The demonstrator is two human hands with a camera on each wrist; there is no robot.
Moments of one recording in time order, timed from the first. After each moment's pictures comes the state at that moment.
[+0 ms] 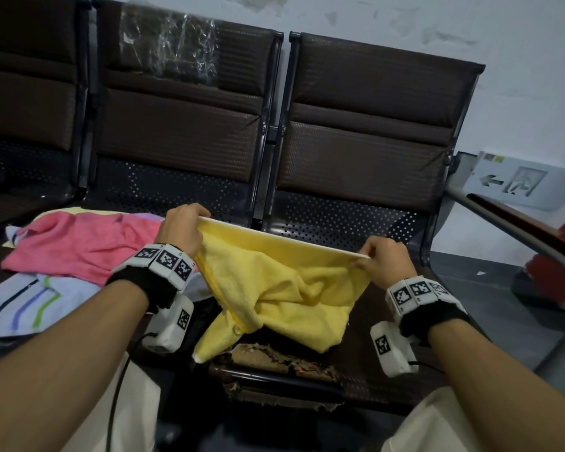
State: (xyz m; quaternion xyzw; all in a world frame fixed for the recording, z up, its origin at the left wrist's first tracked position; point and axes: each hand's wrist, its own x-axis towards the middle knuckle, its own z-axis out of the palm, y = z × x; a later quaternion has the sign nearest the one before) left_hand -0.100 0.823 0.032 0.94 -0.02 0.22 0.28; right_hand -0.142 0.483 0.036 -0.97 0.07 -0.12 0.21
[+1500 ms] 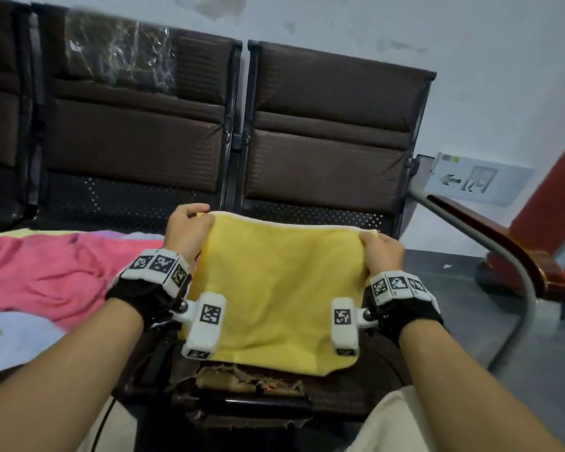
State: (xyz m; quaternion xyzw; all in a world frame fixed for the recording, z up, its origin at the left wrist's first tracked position) left_hand -0.096 0.745 0.068 0.70 0.08 0.09 0.70; right_hand -0.135 0.459 0.065 -0.73 0.29 -0.25 0.57
